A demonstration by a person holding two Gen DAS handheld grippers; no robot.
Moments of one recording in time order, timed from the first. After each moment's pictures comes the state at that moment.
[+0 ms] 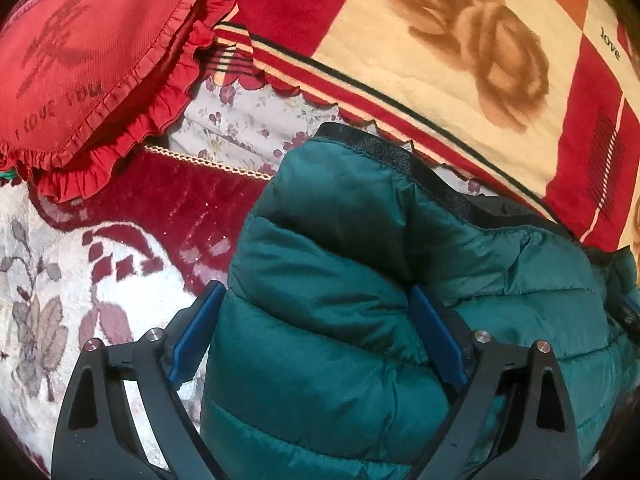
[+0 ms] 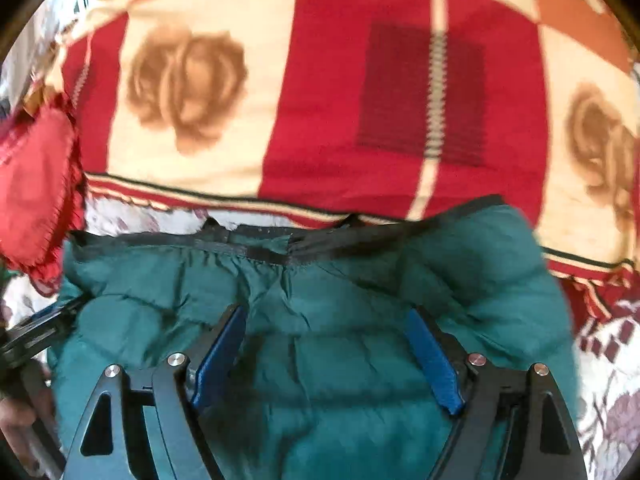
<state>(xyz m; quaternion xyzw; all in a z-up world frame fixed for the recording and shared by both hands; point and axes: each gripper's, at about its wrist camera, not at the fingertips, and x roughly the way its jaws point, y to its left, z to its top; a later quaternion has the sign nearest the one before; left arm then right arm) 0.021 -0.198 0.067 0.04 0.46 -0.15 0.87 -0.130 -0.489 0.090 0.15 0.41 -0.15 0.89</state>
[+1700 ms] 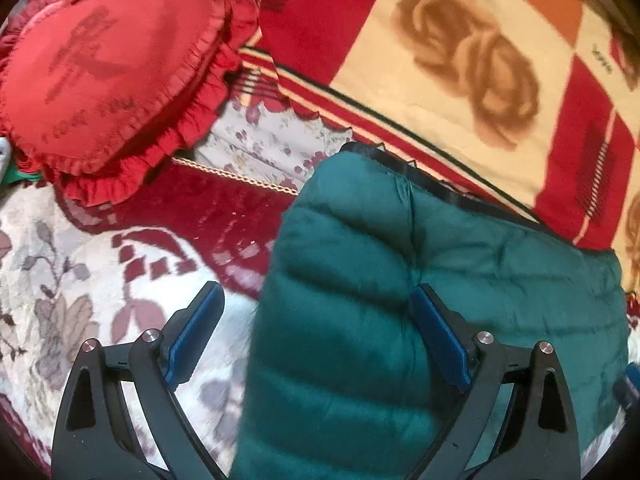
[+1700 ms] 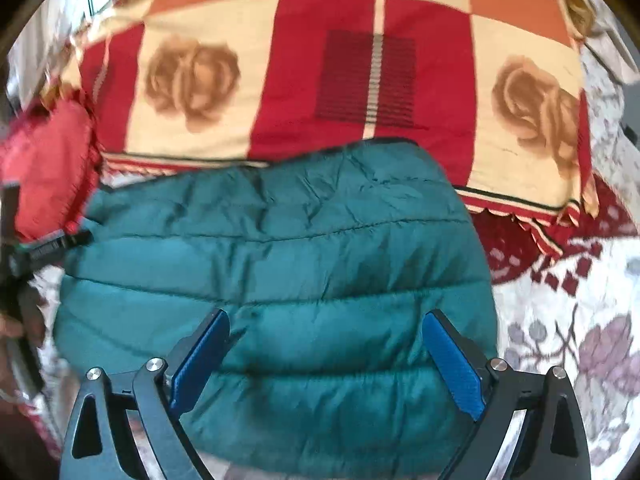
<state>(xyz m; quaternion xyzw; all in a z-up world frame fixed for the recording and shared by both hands) -0.001 -0.177 0.099 0.04 0.44 -0.14 0.88 -0.238 -0.473 0.097 0.16 0.40 -0.16 0.89</state>
